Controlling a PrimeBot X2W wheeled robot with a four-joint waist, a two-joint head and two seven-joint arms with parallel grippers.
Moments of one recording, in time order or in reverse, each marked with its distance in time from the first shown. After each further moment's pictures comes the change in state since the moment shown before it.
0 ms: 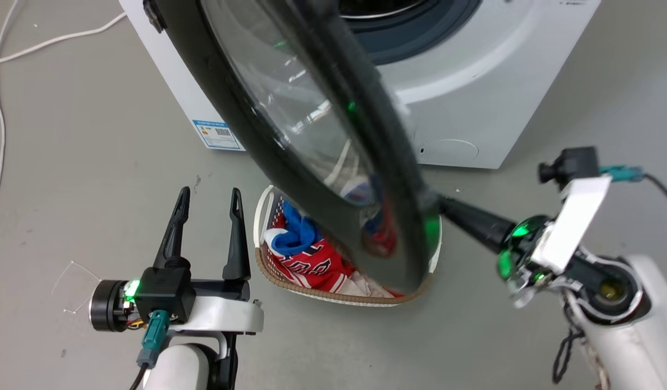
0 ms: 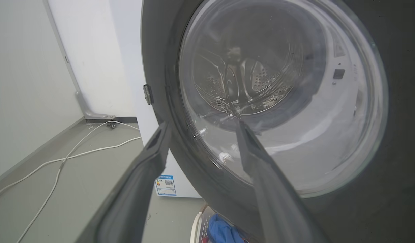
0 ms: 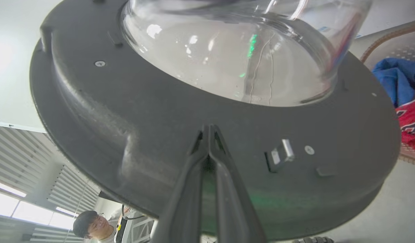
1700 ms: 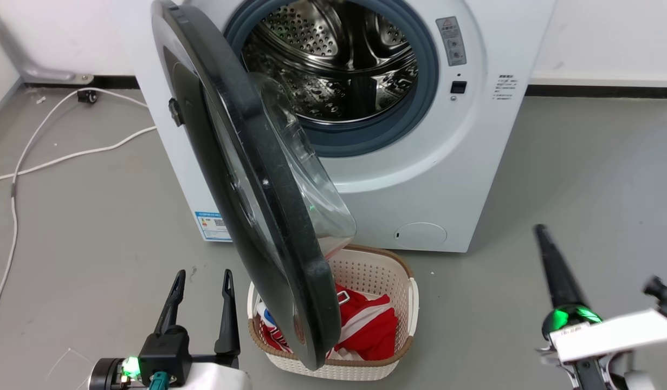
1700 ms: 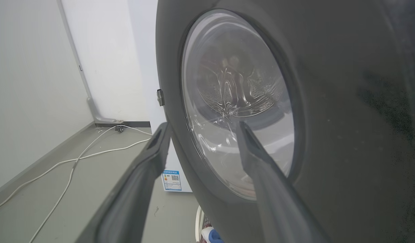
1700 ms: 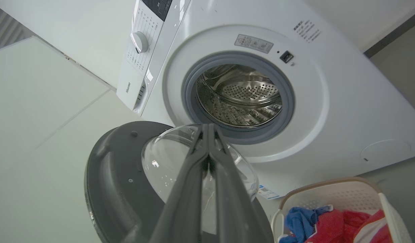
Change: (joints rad) left arm 0.198 0.000 0.032 0.038 0.019 -0.009 0.000; right arm 0.403 0.075 -0.110 -0.189 -0.453 0.000 -0.740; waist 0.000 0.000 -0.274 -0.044
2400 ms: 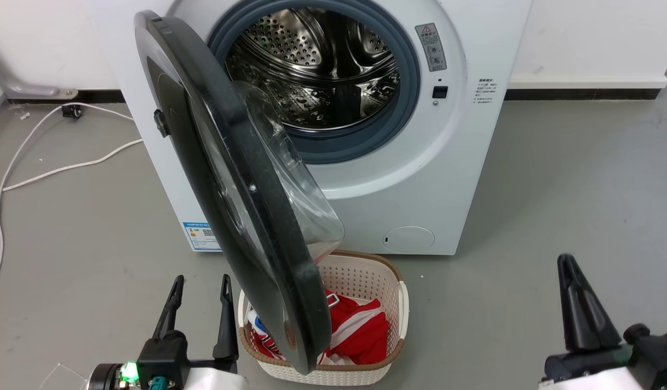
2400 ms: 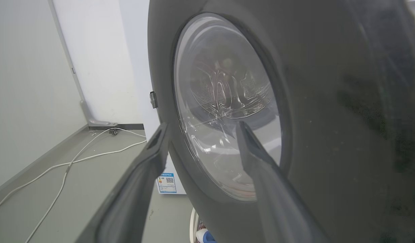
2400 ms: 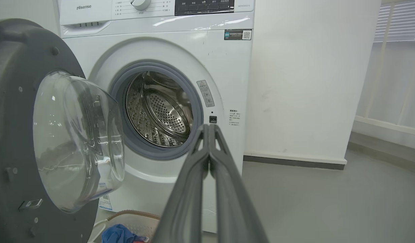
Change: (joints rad) left arm 0.022 0.000 0.007 -0.008 0.000 0.002 0.000; right arm 0.151 0.084 -0.140 -0.101 -1.085 0.000 -0.202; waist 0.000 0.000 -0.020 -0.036
